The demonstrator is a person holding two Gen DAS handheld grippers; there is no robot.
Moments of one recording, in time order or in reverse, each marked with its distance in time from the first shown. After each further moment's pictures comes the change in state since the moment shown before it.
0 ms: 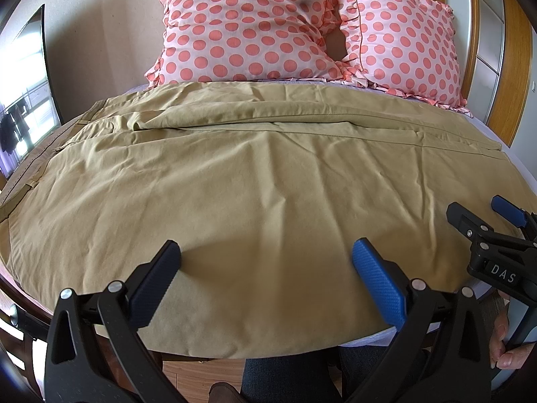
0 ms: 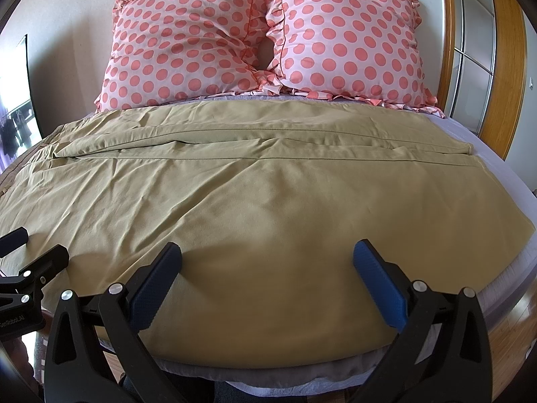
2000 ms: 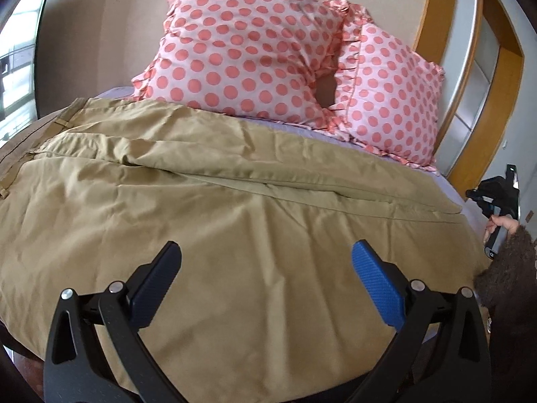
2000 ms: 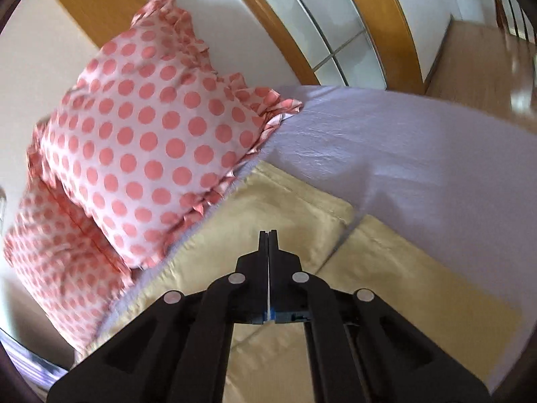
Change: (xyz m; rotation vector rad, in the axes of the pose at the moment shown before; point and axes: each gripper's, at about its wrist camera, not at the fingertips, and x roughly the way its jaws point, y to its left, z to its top) left arm -0.009 0.045 0.048 -0.152 -0.086 -0.245; right arm 0.084 -0.313 0.115 0.791 -0.029 -0.094
